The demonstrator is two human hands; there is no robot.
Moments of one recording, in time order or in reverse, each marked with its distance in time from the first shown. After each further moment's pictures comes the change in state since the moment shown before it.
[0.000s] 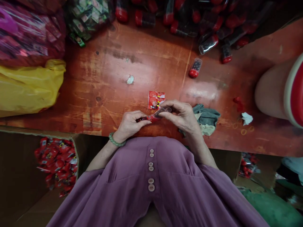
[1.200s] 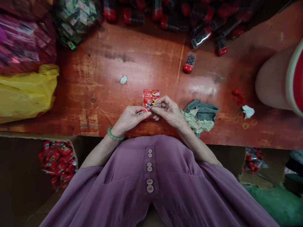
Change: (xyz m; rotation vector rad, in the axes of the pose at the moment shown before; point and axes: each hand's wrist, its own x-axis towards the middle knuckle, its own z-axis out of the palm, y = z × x) left_hand 0.024 0.015 0.005 -0.359 -0.140 -0.326; right_hand -0.001 0.030 0.024 0.567 0.026 0.344
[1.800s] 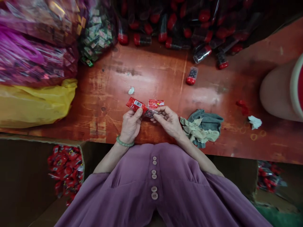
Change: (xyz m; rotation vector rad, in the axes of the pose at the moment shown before) left_hand 0.011 -0.006 0.013 -0.622 0.469 0.120; right_hand 0.006 0.006 0.018 0.027 0.071 -0.123
